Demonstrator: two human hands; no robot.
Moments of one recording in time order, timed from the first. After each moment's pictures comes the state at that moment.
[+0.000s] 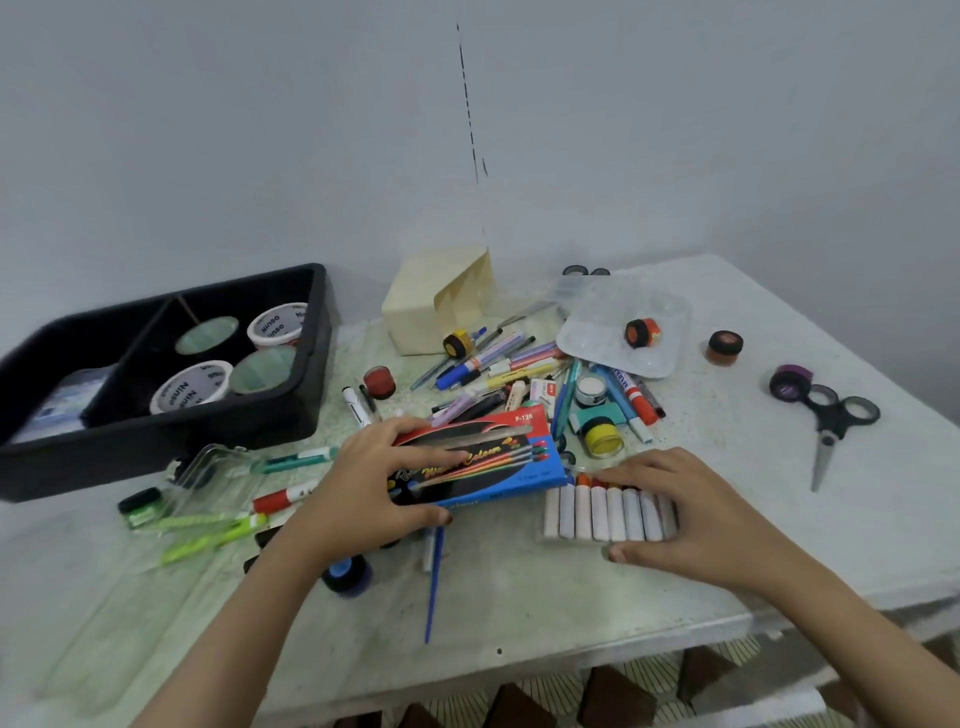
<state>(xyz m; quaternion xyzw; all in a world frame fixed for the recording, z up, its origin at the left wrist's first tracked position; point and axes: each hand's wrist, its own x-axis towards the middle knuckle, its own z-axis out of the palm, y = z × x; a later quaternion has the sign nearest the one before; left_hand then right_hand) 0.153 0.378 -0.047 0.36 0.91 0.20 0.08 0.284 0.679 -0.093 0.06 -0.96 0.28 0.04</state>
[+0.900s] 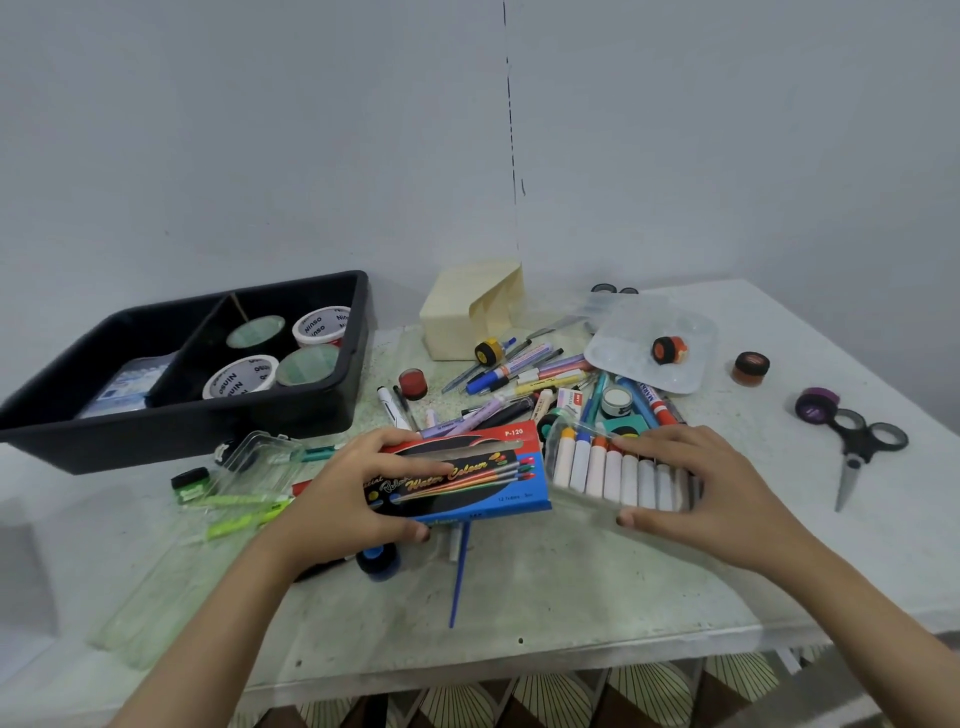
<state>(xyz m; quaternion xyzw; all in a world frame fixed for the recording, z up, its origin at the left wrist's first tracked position) 0.172 0.335 -0.033 0.32 0.89 0.29 0.11 0.279 0.664 -0.062 0.04 -0.93 0.34 0.12</state>
